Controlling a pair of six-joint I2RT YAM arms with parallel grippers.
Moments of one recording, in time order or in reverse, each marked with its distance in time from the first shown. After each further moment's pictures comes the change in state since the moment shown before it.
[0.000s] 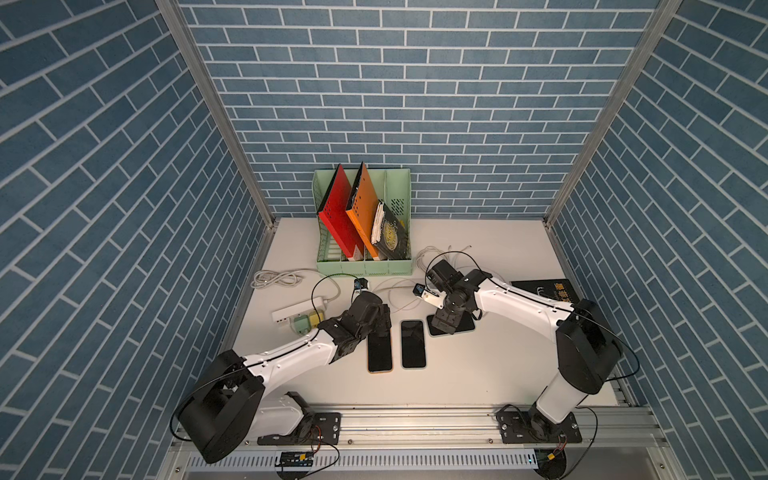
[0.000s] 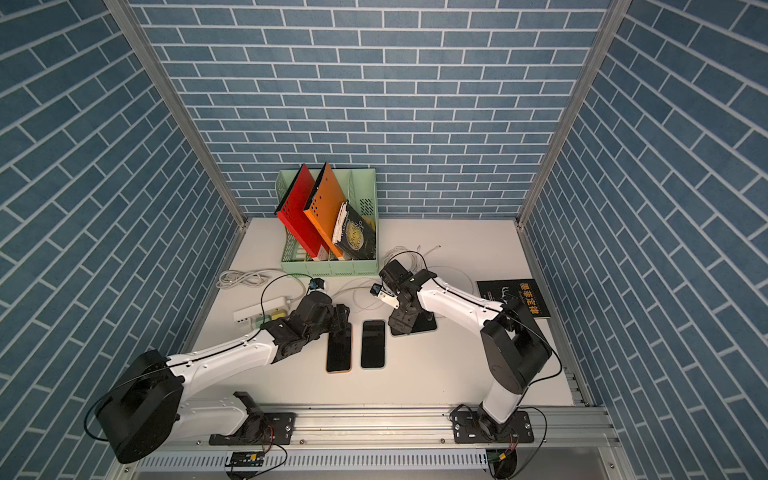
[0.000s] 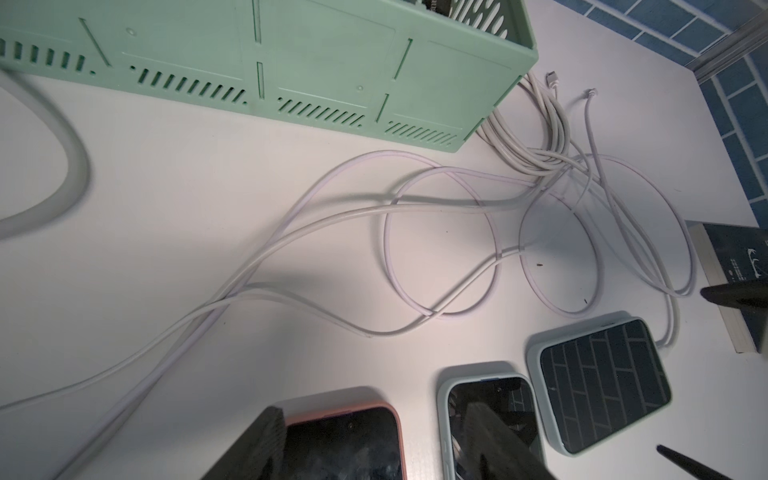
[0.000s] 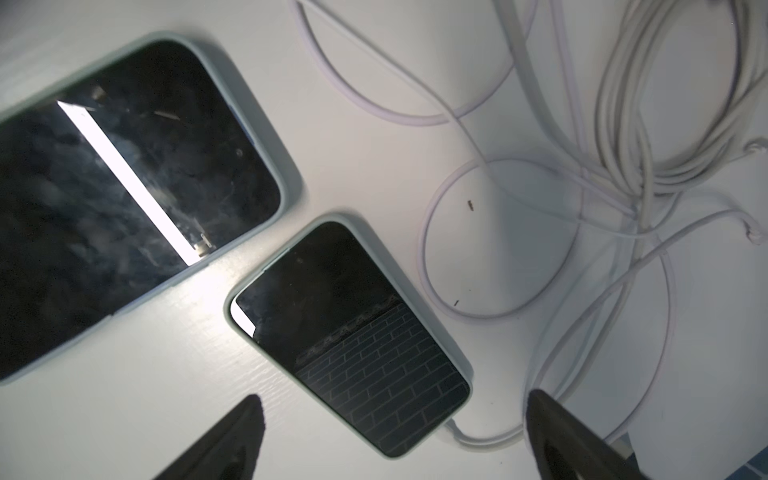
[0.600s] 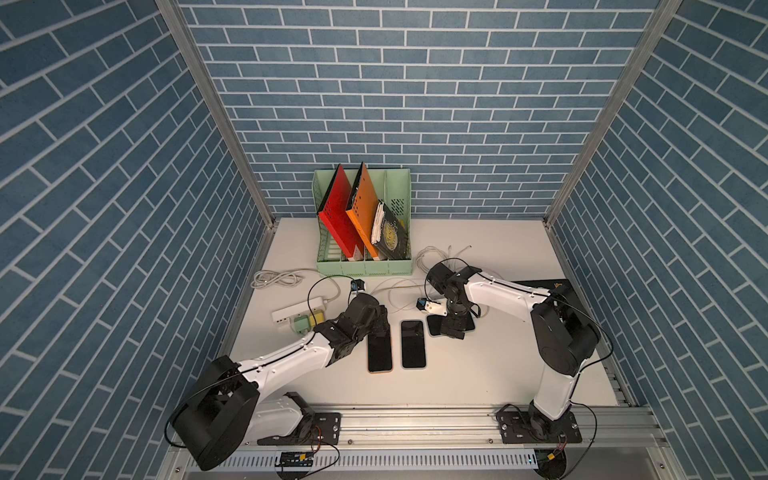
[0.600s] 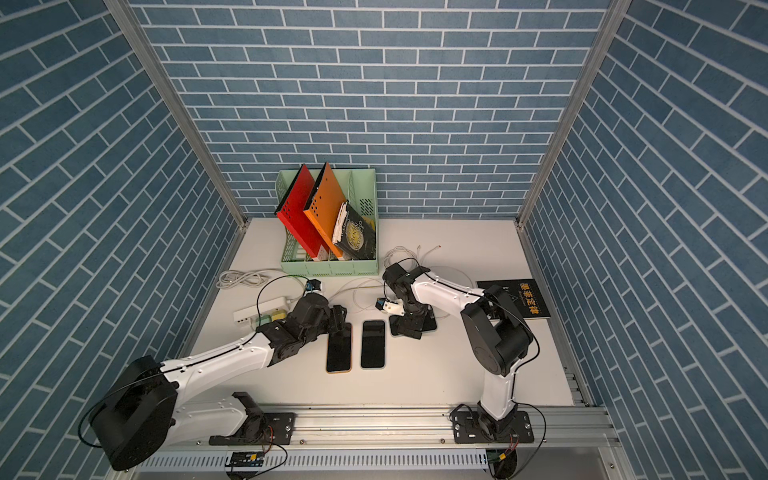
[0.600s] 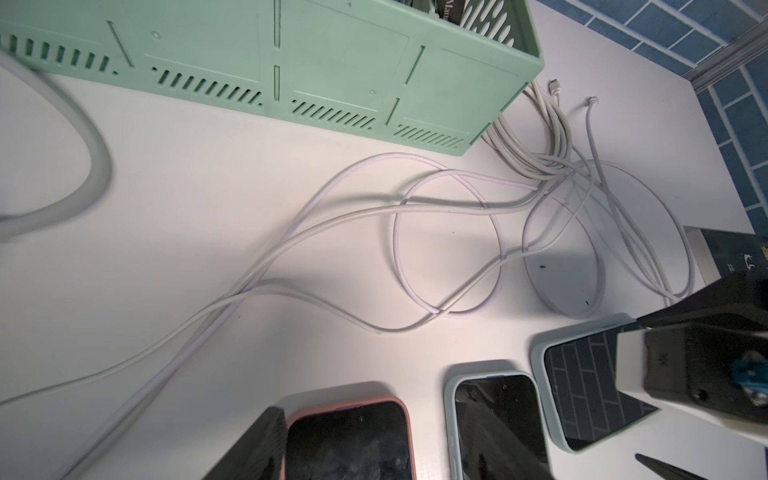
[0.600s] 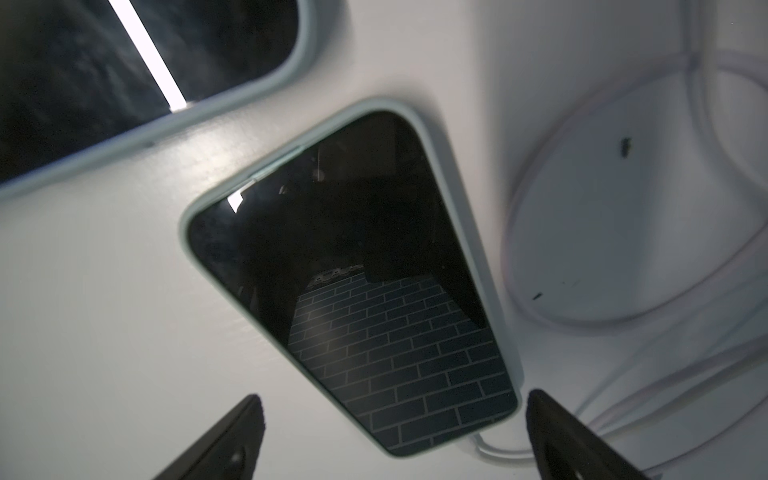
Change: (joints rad) left arm 0.010 -0.031 -0.024 0.001 0.000 -0.003; right arm -0.048 0.126 0.029 -0.109 -0.032 -0.155
